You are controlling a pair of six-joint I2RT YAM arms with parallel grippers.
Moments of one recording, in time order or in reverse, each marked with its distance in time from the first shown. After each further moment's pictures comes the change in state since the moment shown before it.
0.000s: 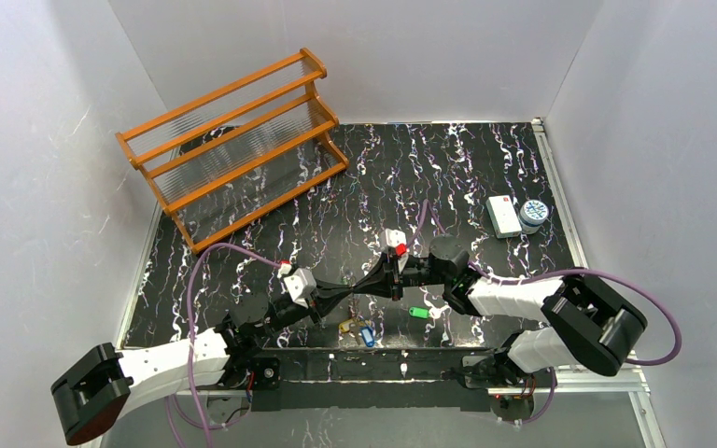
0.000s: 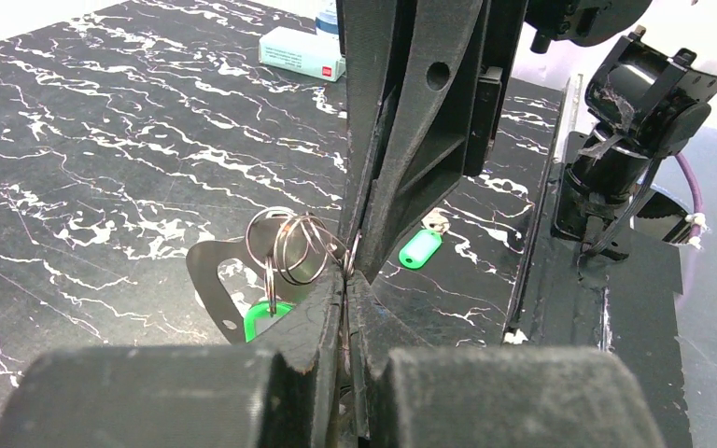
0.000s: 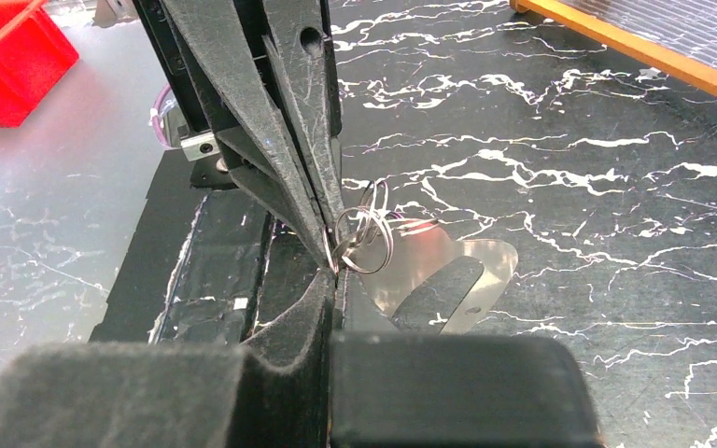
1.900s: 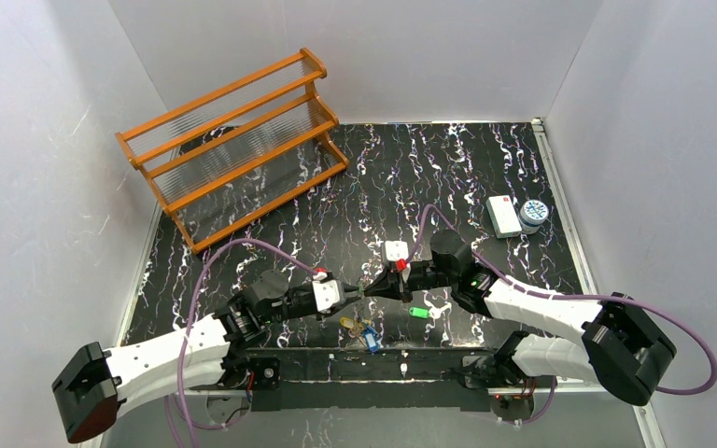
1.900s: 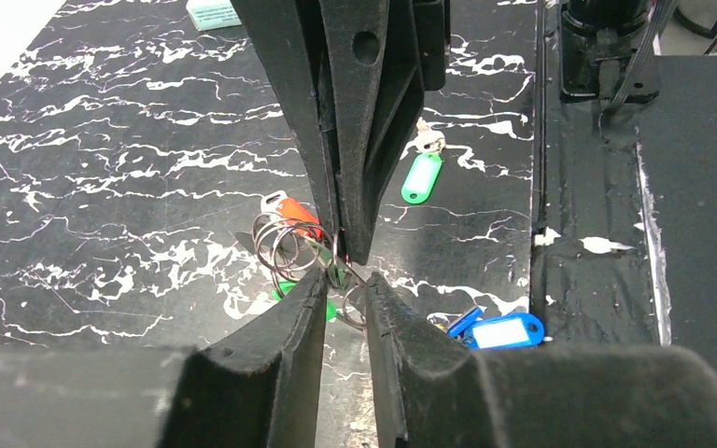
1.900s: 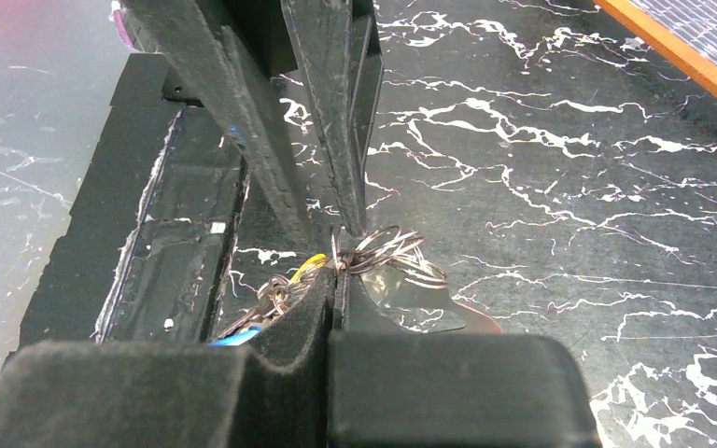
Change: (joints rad) left arm 0.000 0.013 0.250 -0.484 0.190 0.394; right arm 0.001 -0.202 0.054 -0.479 0.026 -0.333
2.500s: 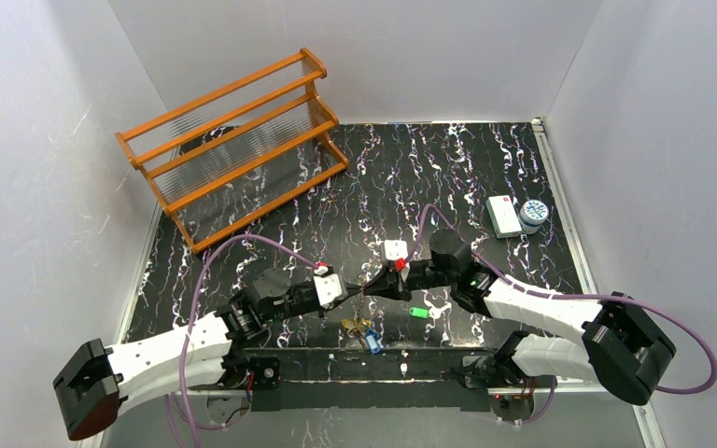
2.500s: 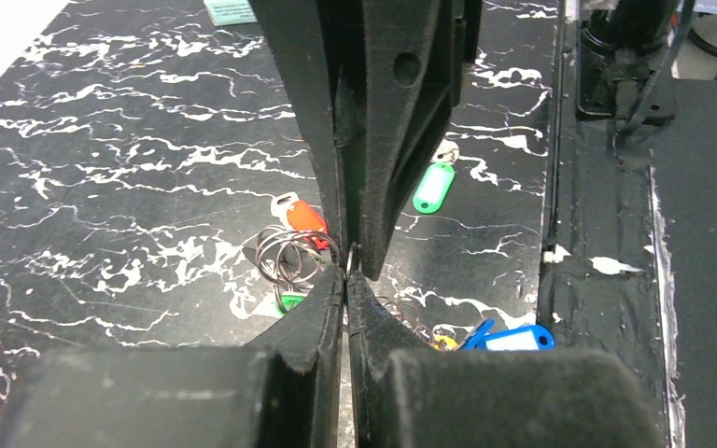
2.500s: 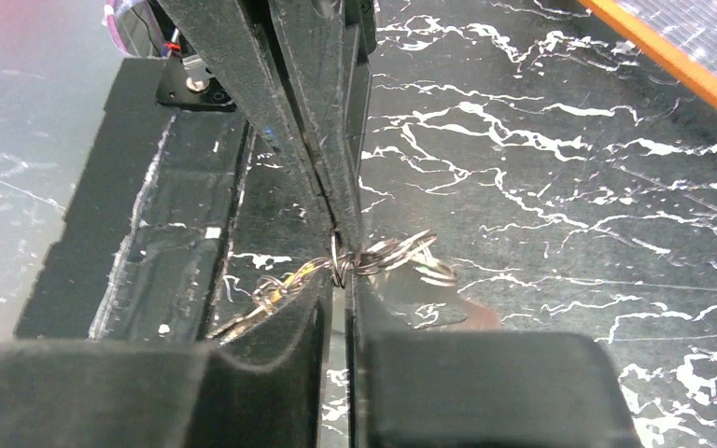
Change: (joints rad) left arm 0.000 0.047 0.024 0.019 -0.037 -0.028; right arm 0.000 0.005 0.003 -0.001 0.003 0.001
